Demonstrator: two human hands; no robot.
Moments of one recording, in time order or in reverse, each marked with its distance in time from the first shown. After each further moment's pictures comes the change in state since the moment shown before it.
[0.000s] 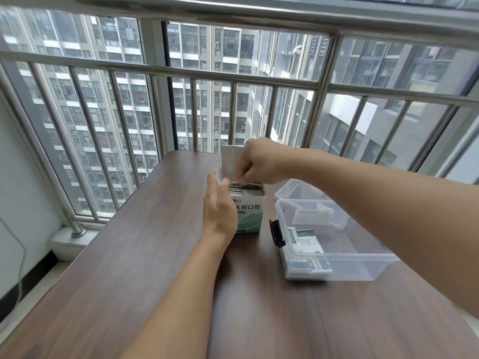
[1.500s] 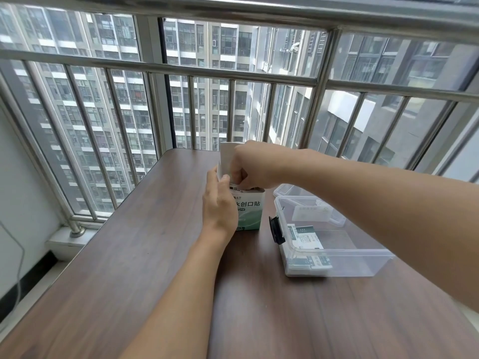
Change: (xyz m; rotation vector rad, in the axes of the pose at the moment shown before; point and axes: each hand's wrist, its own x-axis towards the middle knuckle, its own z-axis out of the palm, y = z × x) left_hand -0.001 0.000 0.002 0.056 0.023 -0.032; right_hand -0.003 -0.014 0.008 -0.284 -0.013 -0.081
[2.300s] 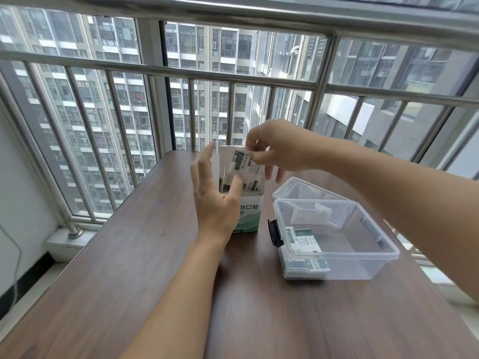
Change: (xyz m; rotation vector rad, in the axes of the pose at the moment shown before) left_hand 0.002 0.008 -0.006 0.196 0.138 0.232; right_hand -0.030 0.029 -0.027 0.398 0.120 0.086
